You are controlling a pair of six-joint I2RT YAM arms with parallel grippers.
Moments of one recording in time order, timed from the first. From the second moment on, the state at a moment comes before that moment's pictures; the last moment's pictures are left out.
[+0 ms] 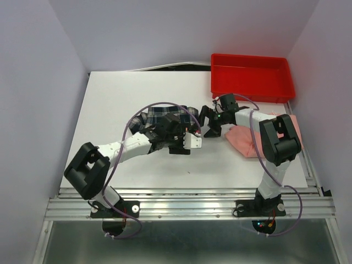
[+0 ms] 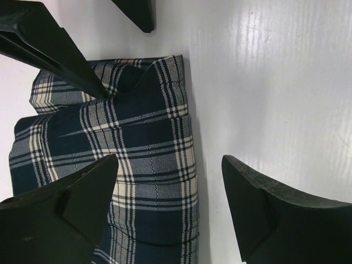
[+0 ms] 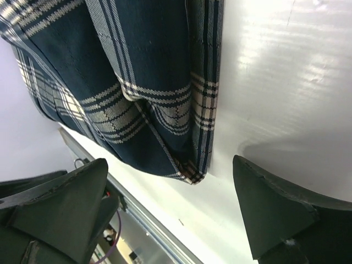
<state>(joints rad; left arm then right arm) -0.77 1.50 0.92 -0.20 0.25 0.89 0.31 1.90 1.18 -0.27 -0.63 0.67</state>
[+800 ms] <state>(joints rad) -0.78 1.81 1.04 -0.12 0.14 1.02 0.31 1.93 1.16 -0.22 -0.72 0.64</state>
